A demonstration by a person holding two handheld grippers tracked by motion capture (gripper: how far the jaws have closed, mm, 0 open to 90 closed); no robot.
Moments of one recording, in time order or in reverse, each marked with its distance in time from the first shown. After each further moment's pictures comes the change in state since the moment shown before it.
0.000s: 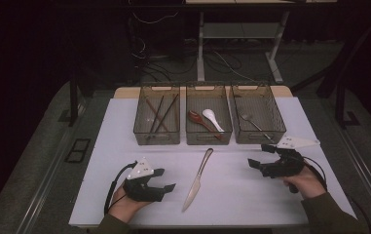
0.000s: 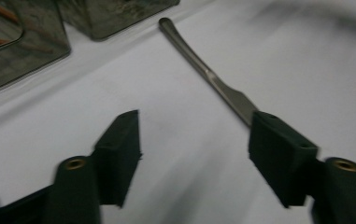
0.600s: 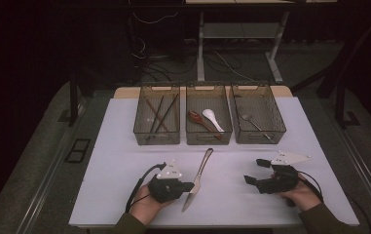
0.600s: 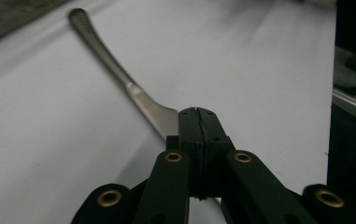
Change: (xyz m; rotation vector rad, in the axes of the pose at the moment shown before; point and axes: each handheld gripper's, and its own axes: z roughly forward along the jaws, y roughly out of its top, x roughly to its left) left arm -0.036 0.021 0.050 0.127 -0.147 0.090; right arm 0.017 -0.036 0.010 0.049 0.050 -0.017
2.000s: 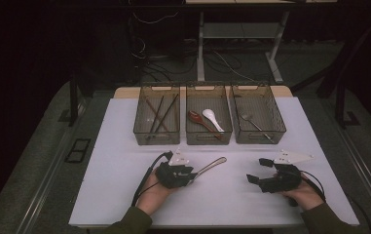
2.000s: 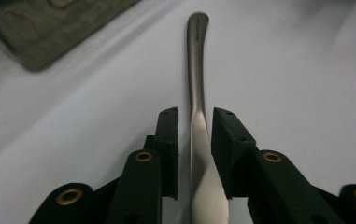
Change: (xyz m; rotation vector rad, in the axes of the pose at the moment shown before) left arm 0.029 0.023 0.022 0.044 0.153 -0.010; right arm -0.006 -0.002 -0.004 -0.001 -0.011 0.013
